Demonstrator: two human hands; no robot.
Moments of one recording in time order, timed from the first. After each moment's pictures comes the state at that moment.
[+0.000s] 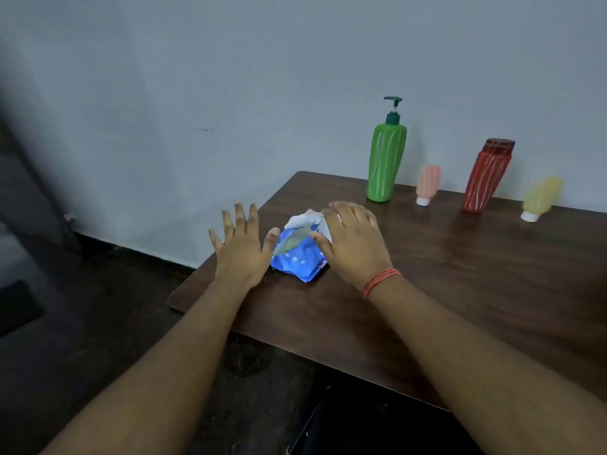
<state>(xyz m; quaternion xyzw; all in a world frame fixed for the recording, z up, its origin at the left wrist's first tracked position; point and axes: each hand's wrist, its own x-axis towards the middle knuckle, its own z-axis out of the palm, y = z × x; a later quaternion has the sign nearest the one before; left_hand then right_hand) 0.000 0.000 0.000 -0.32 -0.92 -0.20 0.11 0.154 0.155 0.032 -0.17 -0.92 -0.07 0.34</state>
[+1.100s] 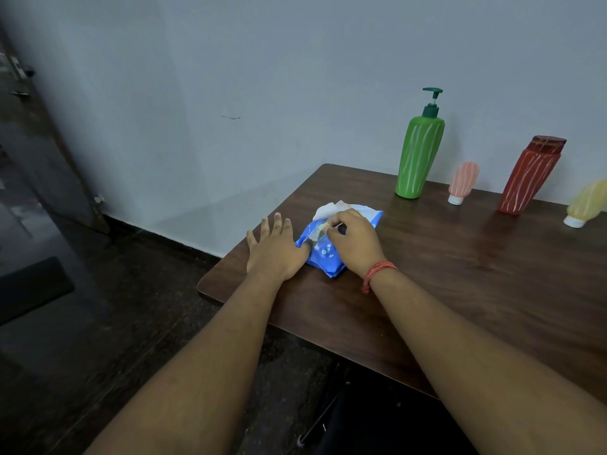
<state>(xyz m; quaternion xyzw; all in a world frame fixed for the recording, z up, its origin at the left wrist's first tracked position) 0.002 0.007 -0.002 -0.32 -0.94 -0.12 0.00 0.106 0.138 0.017 -0.19 -0.87 0.35 0.30</state>
